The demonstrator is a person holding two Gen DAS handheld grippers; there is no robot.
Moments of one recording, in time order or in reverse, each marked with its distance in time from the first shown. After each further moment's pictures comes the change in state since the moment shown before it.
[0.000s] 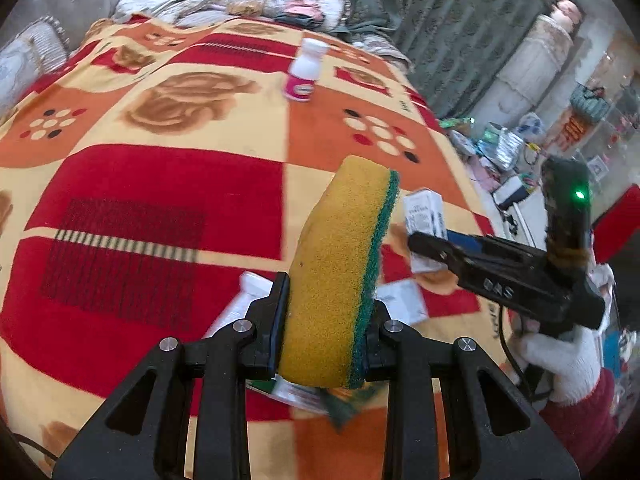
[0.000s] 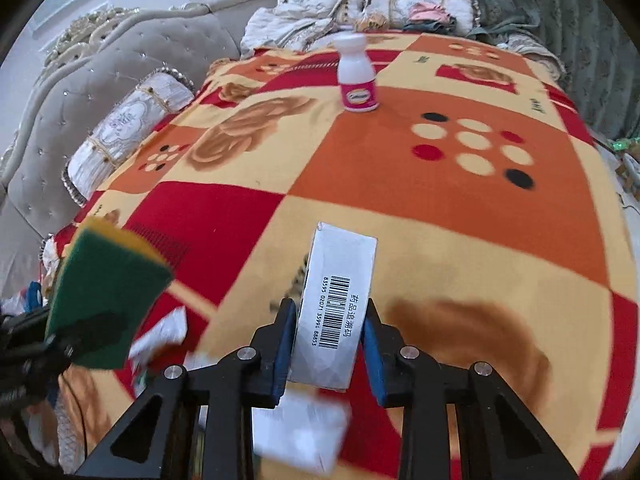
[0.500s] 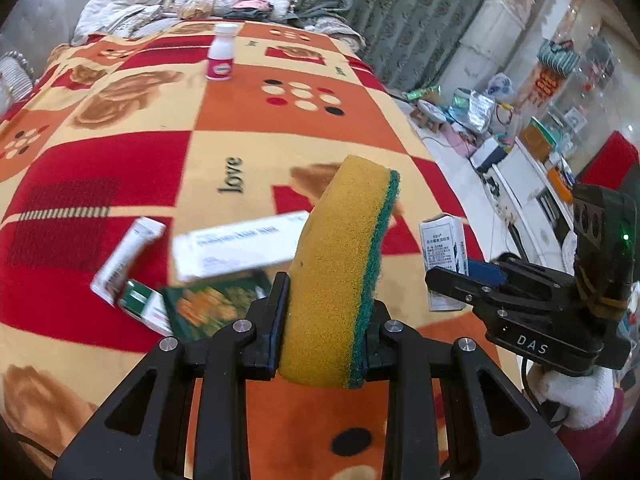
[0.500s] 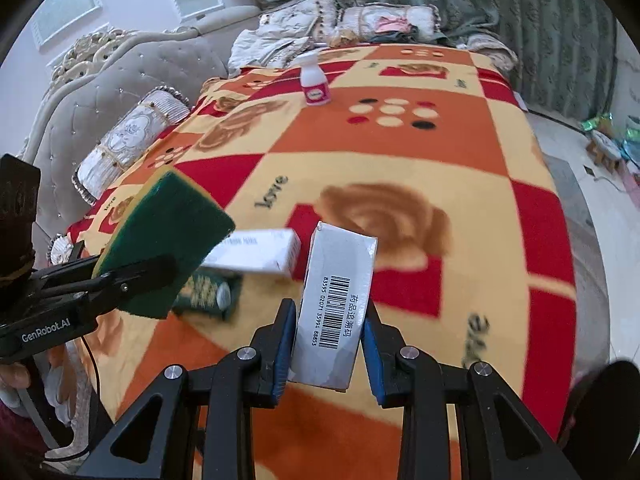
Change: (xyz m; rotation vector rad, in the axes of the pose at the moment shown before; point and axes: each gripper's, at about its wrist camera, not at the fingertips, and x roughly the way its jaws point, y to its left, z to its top) left arm 0.002 -0.098 -0.059 0.129 0.036 -0.029; right arm -0.103 -0.028 -0.116 0.067 -0.056 -0.029
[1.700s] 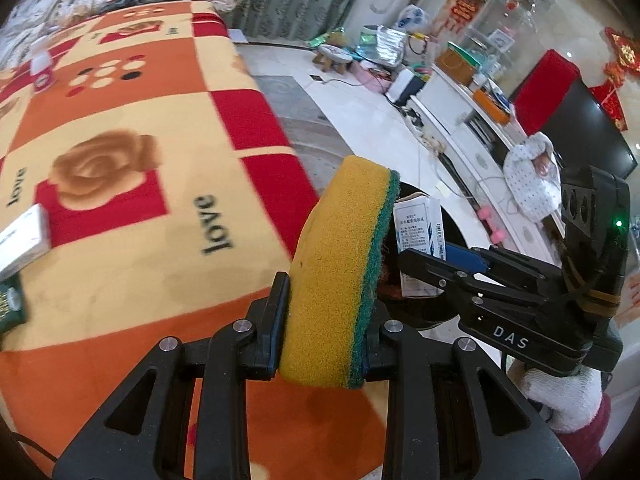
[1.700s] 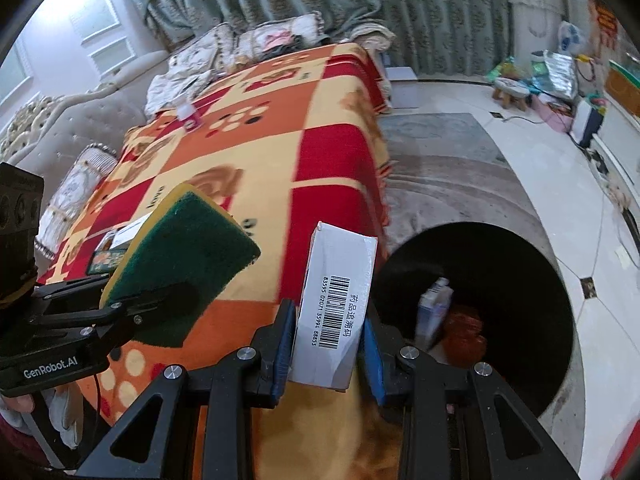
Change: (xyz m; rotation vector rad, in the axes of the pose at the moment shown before) left arm 0.074 -0.202 -0.032 0.219 0.156 -0.219; right arm -0.110 -0.145 -0.106 0.252 -0.066 -0.174
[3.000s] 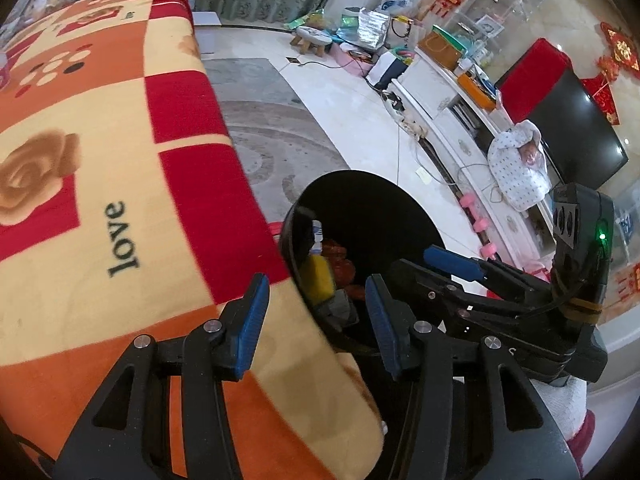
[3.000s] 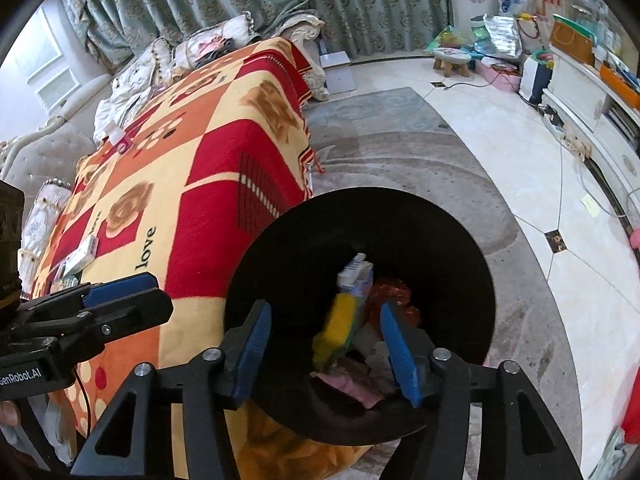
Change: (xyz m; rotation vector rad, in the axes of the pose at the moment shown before) left arm 0.047 -0.038 0.018 0.003 0.059 -0.060; right arm -0.004 -0.081 -0.011 0.150 0.030 -0.099
